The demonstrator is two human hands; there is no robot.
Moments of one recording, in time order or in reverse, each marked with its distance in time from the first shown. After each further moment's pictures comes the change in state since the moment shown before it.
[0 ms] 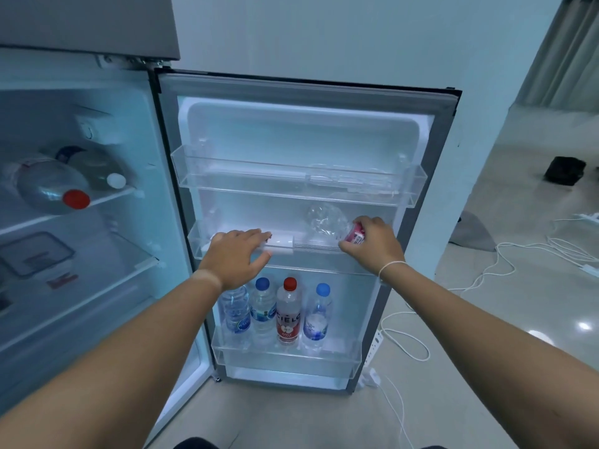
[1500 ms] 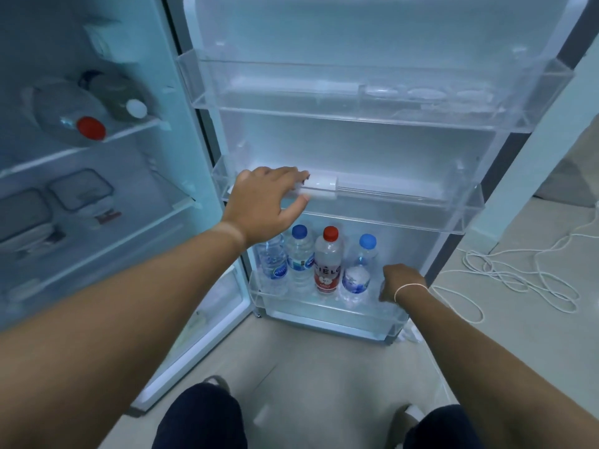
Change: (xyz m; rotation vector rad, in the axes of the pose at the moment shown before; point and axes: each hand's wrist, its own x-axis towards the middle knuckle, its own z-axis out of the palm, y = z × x) left_hand 0.002 0.001 0.012 0.022 0.181 -0.008; right_hand -0.020 0.087 0.156 -0.559 -0.664 0.067
